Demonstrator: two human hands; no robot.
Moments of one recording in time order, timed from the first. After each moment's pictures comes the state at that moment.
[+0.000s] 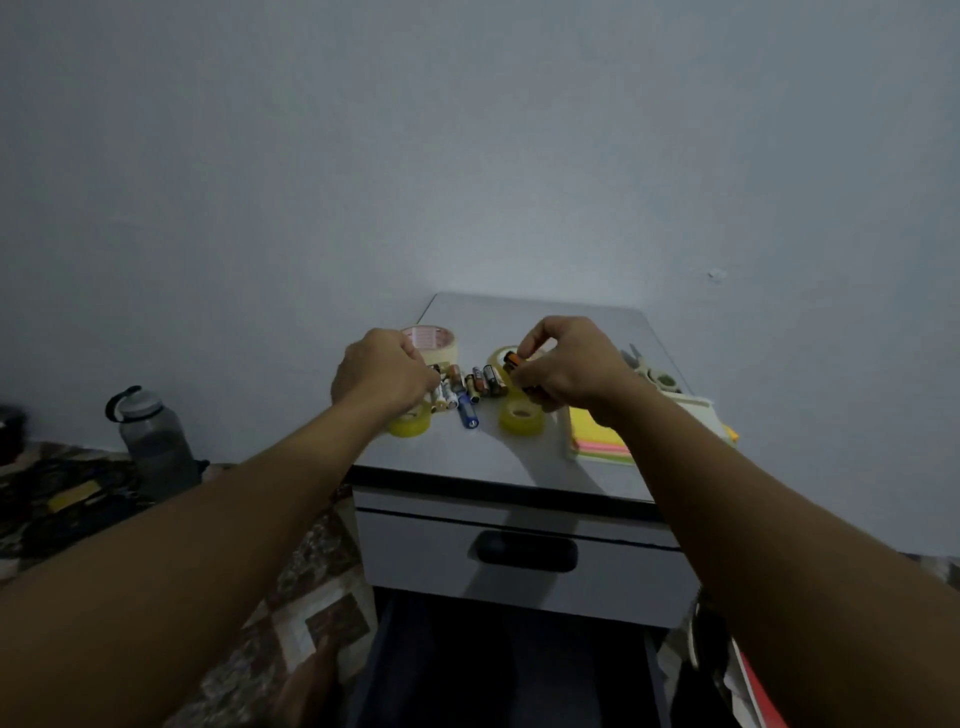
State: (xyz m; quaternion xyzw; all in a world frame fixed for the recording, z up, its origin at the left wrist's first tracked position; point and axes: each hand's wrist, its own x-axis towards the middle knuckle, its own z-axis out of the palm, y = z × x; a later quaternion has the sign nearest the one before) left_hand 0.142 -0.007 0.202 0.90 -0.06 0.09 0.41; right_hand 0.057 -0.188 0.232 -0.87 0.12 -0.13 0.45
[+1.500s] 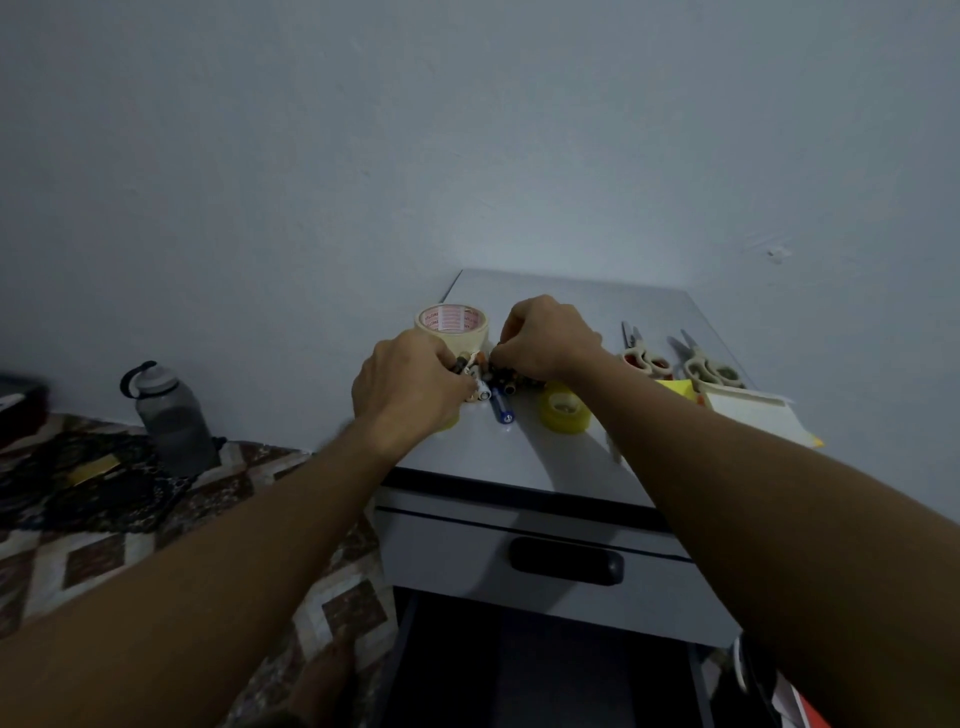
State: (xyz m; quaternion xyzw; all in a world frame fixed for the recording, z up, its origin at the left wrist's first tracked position) left_hand 0.151 -0.005 0.172 0.93 -0.11 0.15 0.33; right_hand 0.152 -0.166 0.203 -0.96 0.12 -0.11 0.22
